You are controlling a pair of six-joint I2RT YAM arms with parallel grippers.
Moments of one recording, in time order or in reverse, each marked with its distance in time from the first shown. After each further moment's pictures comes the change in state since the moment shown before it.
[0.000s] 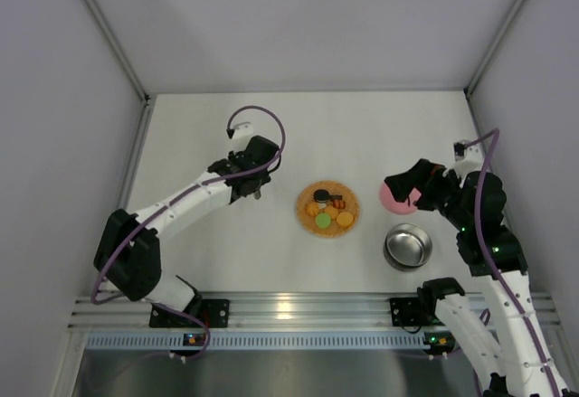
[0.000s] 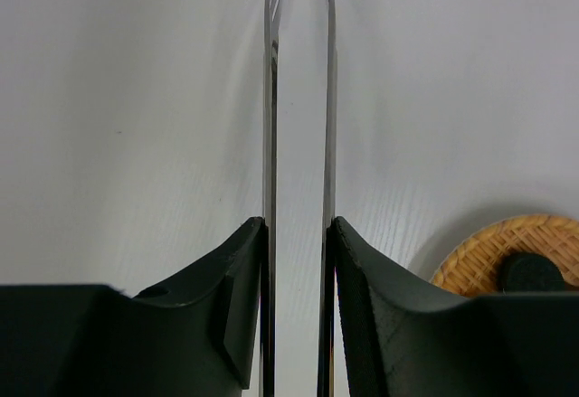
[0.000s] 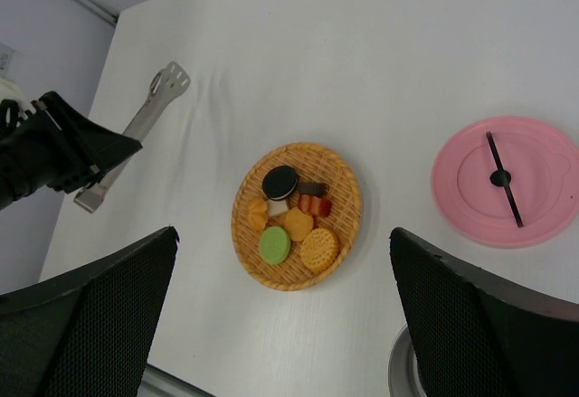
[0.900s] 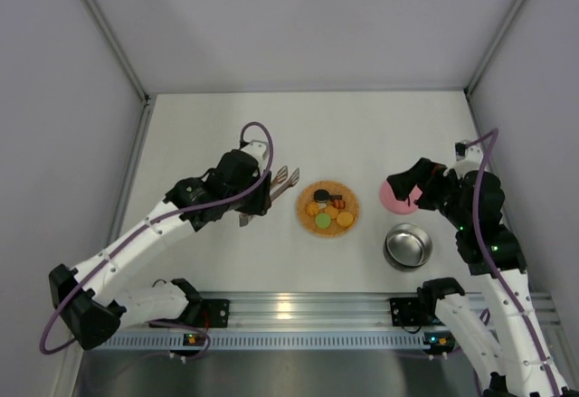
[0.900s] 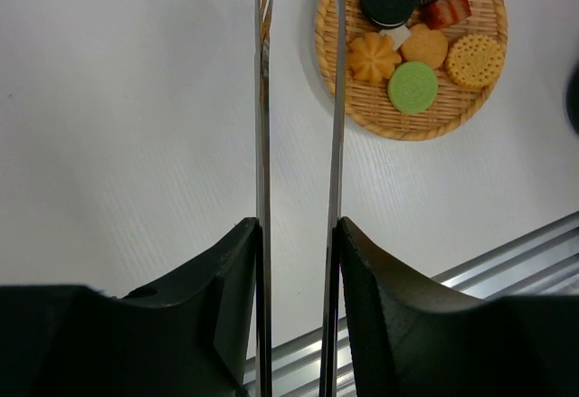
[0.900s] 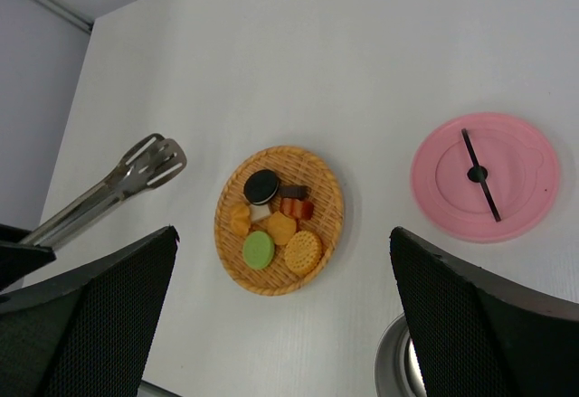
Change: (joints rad) left arm -0.106 -0.376 -0.013 -0.284 0.436 0.330; right arm 0.000 0.006 -0.010 -0.003 0.051 -0.005
